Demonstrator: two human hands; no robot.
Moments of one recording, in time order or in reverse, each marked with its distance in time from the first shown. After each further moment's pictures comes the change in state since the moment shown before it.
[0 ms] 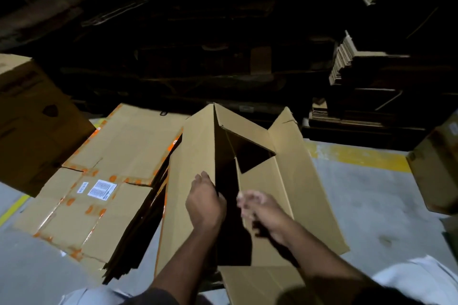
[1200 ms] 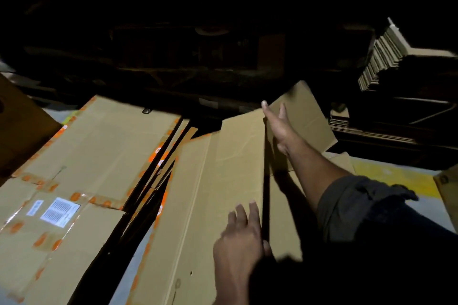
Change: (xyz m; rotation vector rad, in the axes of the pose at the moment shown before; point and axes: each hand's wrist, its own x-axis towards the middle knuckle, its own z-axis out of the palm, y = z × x) left_hand 0.054 0.071 0.045 0.063 -0.194 0.375; right_hand 0.265 -0.169 -0.106 -0.079 0.393 -0.241
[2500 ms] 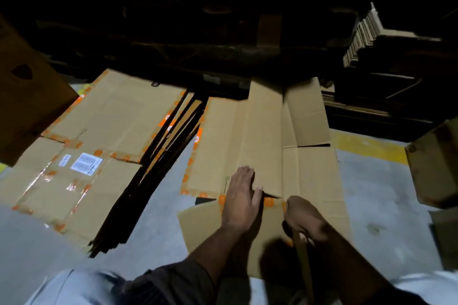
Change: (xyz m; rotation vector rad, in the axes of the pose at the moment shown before) left_hand -0.064 -0.011 0.077 -0.518 0.139 0.042; right_hand -0.282 0.125 -0.063 -1.129 -0.210 0.371
